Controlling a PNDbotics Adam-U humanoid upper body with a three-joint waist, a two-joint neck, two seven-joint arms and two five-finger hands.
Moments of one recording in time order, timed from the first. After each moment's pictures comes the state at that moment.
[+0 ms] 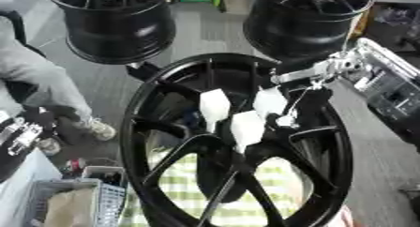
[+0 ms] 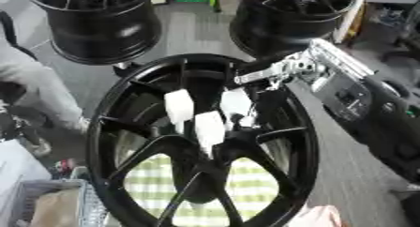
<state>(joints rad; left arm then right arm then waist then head) -0.15 0.17 0.22 -1.73 -0.07 -0.07 -0.76 -0.73 -0.68 0.54 -1.60 0.41 0.04 0.89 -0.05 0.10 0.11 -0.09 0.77</state>
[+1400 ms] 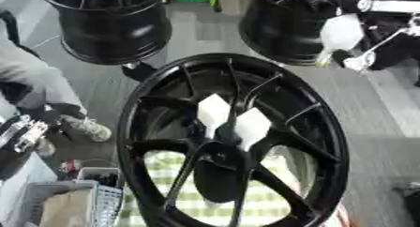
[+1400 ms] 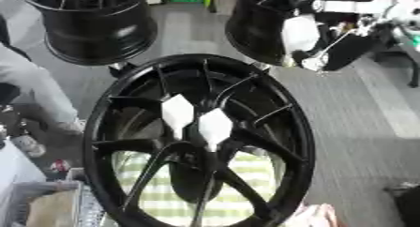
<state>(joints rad) -0.15 0.17 0.23 -1.73 -0.07 -0.07 -0.75 -0.47 -0.98 0.11 -1.75 0.32 0.22 0.53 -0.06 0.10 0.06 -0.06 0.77</state>
